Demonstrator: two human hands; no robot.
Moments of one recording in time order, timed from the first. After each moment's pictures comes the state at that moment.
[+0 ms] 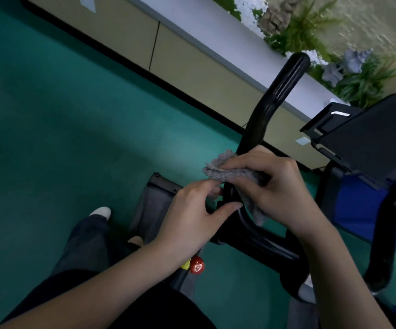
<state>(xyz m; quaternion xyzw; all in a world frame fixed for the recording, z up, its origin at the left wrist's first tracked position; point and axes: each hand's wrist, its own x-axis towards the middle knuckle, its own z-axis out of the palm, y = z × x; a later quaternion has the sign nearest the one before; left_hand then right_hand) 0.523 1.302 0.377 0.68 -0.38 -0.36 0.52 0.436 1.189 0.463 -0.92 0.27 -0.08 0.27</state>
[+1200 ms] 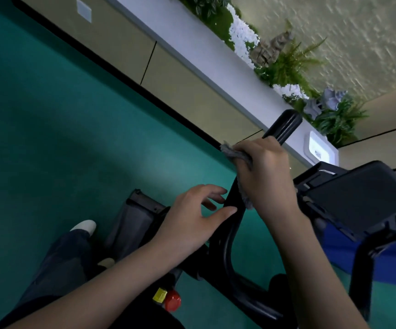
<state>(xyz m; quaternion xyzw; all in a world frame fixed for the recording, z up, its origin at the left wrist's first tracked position) 0.558 1.239 0.378 0.61 -0.33 -0.47 0.55 0.500 1.122 0.463 -0.94 0.34 -0.09 -0.02</state>
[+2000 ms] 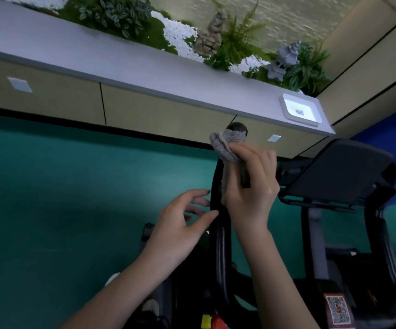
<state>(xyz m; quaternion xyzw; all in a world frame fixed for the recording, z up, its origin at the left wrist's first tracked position) 0.593 1.177 0.393 0.58 -0.41 -0.50 0.50 0.493 1.098 0.435 -0.76 0.42 -0.49 -0.01</state>
